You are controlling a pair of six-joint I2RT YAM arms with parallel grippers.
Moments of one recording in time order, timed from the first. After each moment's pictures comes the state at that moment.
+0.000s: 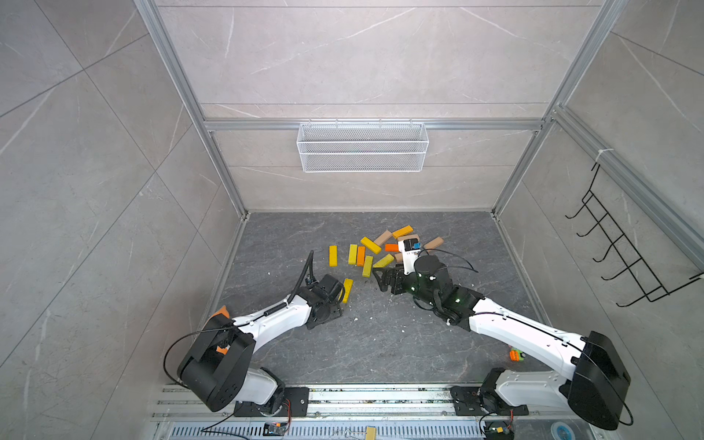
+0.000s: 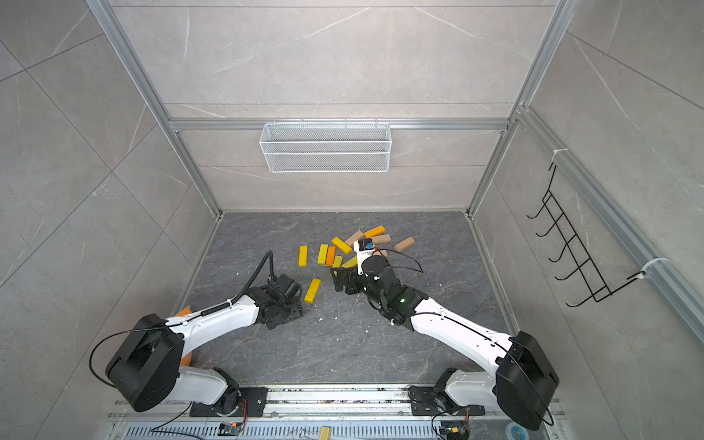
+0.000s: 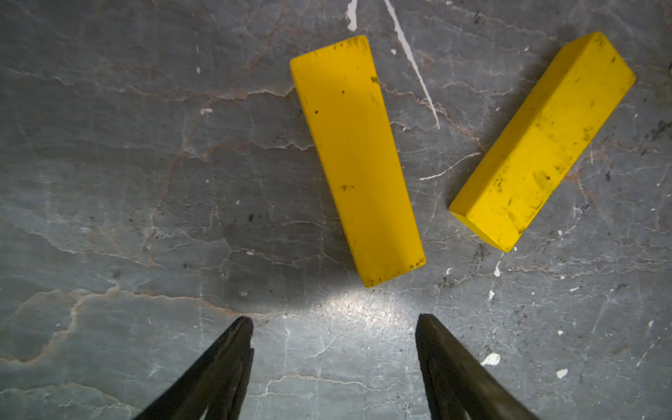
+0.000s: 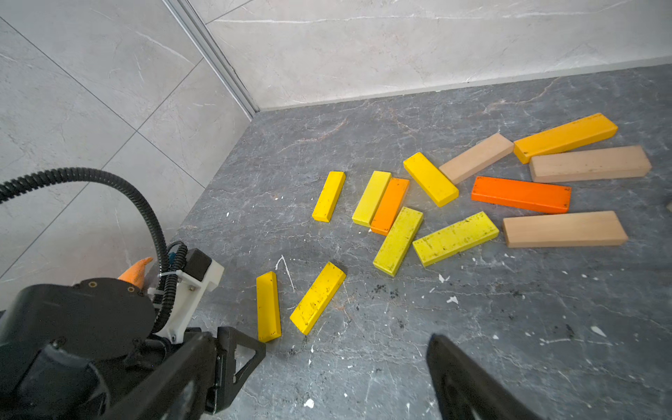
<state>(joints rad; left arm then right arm) -0.64 1.43 0.75 -0.59 -0.17 -0.97 0.78 1.28 0.87 -0.01 0.09 0.49</state>
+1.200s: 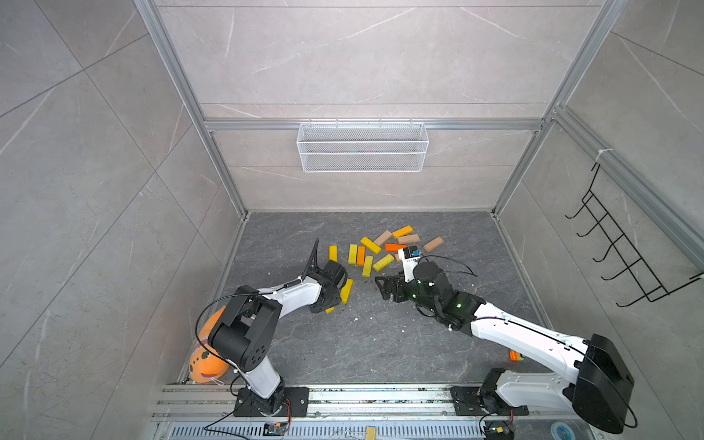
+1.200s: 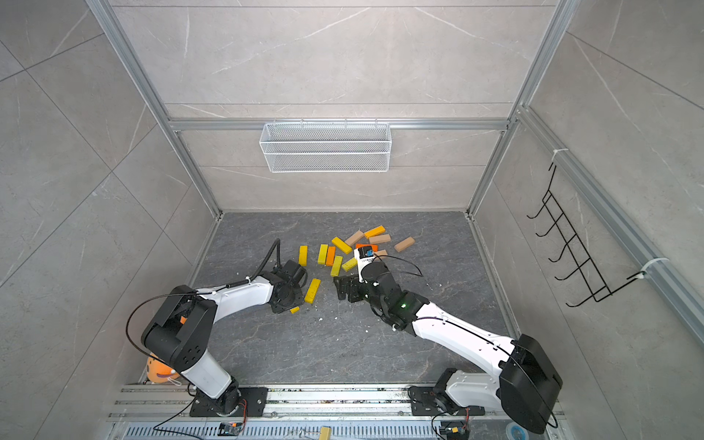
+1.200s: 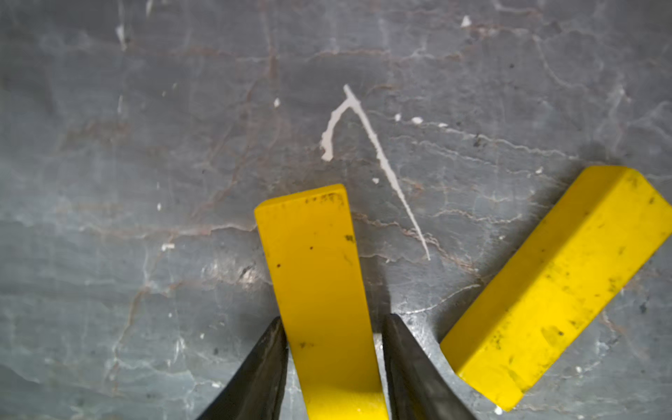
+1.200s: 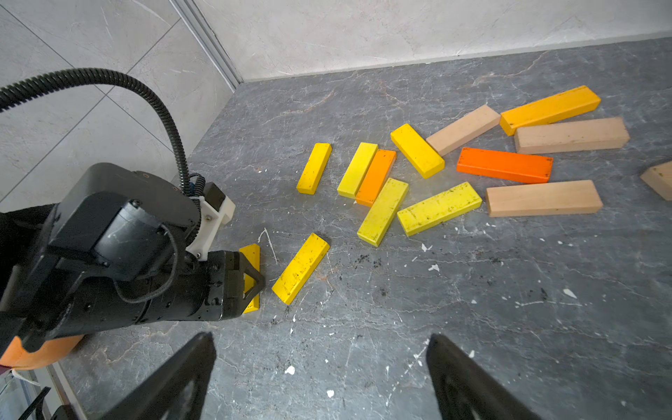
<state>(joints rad) -0.55 1.67 0.92 -0.56 -0.20 -0.86 0.80 1.25 0.83 -0.07 0.12 0.47</state>
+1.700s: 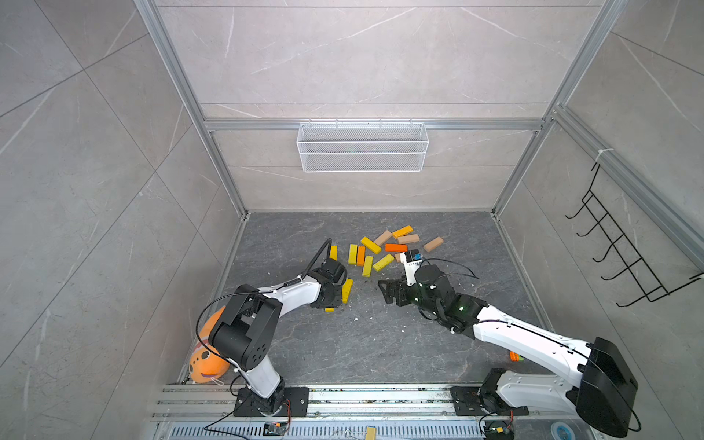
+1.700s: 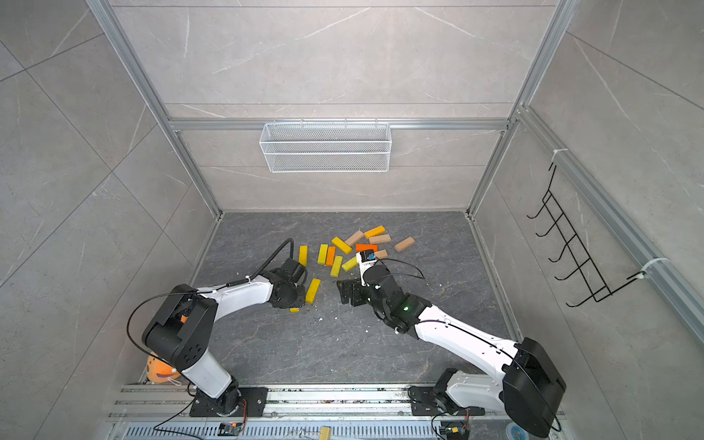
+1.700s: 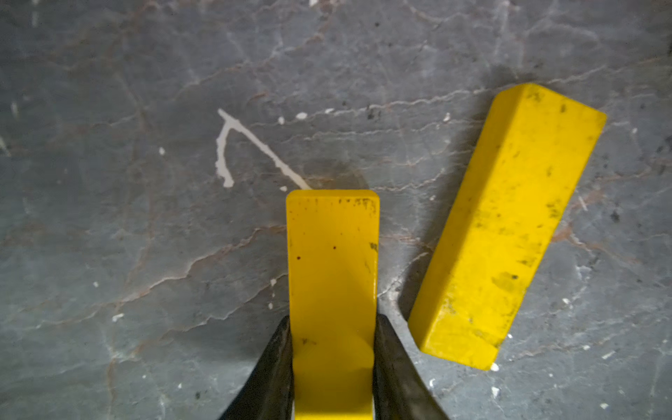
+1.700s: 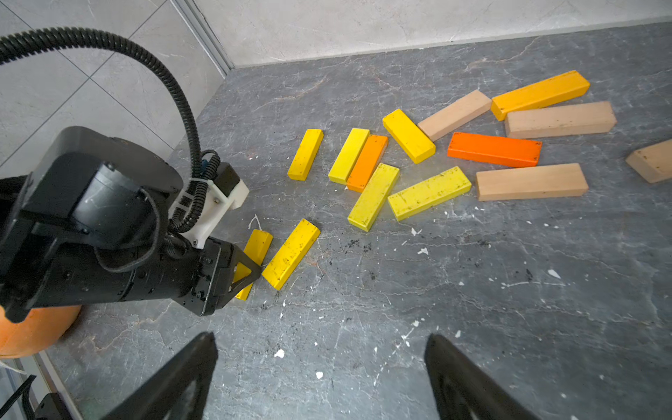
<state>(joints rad) -0.54 1.68 0.93 -0.52 -0.10 -0.51 0.80 1.23 0.80 -0.10 0.12 0.47</state>
